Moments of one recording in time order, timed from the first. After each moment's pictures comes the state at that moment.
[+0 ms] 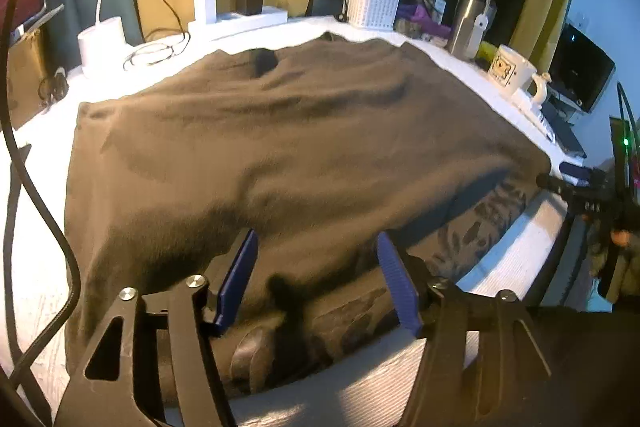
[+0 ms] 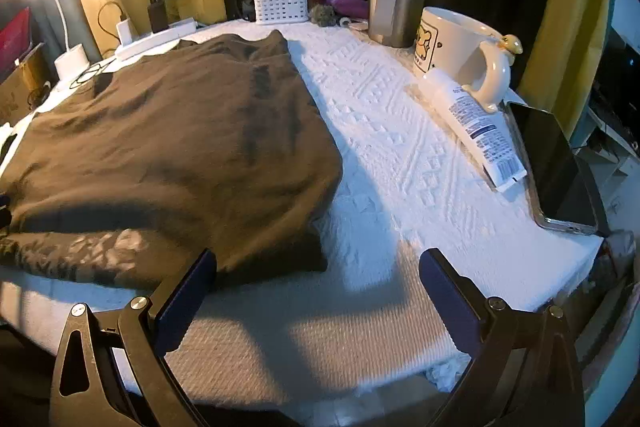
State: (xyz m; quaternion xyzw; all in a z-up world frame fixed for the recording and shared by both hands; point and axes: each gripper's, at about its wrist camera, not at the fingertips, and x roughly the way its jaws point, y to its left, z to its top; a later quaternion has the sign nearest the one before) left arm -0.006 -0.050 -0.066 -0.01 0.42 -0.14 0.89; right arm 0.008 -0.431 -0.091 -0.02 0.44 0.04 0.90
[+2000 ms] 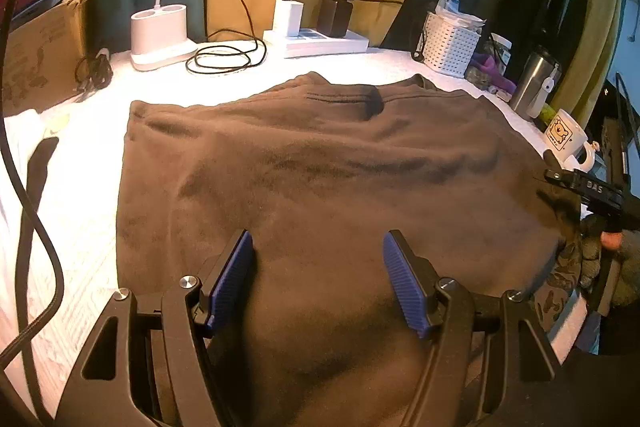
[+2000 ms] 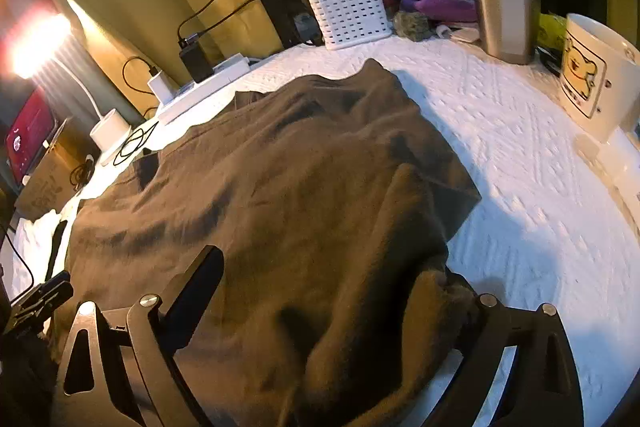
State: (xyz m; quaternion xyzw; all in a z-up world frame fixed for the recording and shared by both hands) left arm 0.049 0.033 -0.075 -0.06 0.40 -0.08 0.91; right arm 0.135 -0.351 -0.096 0.11 0.43 0.14 0.88
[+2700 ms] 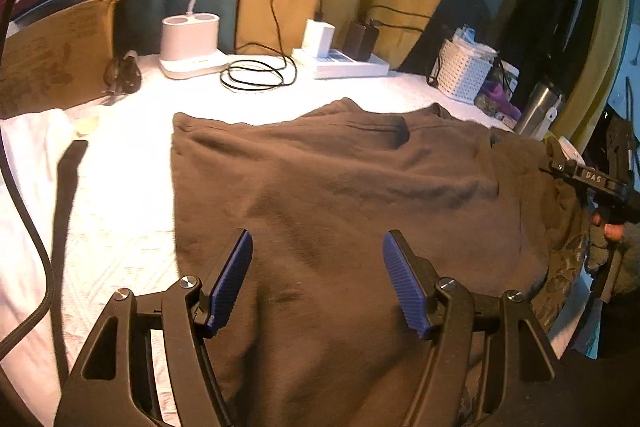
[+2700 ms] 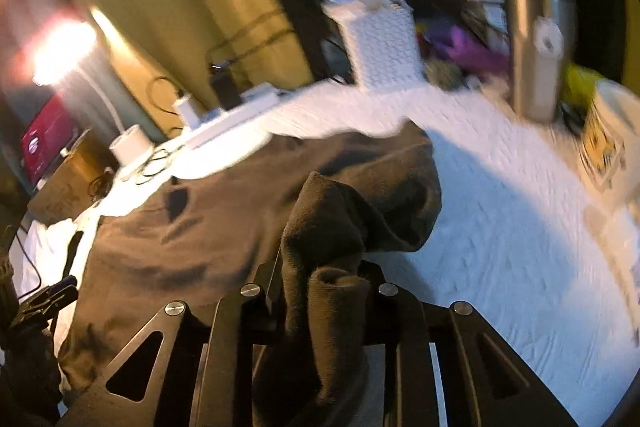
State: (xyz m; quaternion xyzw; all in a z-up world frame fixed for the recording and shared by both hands) left arm 0.041 0.077 -0.061 -0.10 0.38 -0.07 0.92; right arm 0.144 -0.326 -0.042 0.09 0.39 0.19 0.90
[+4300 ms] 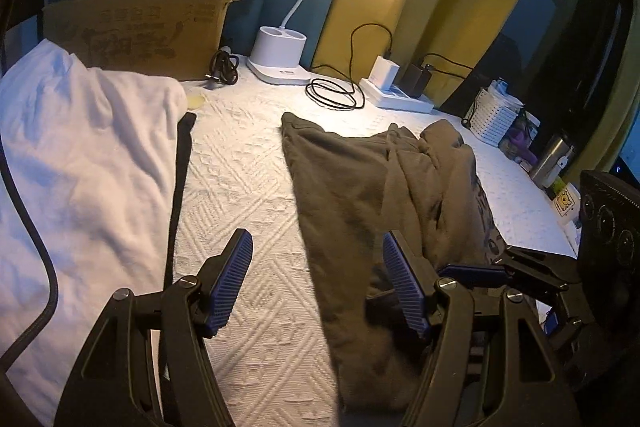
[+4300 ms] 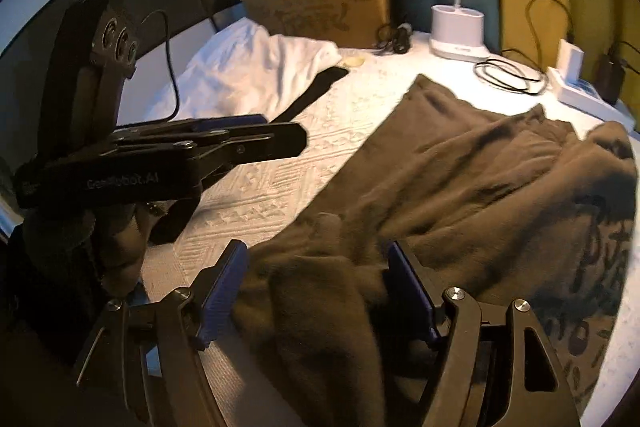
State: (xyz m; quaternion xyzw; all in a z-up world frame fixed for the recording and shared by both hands) left arm -0.021 0.150 -0.050 -0.16 0.35 -0.02 0.92; right arm 0.009 -0.039 -0.054 -0.10 0.40 0.51 0.76
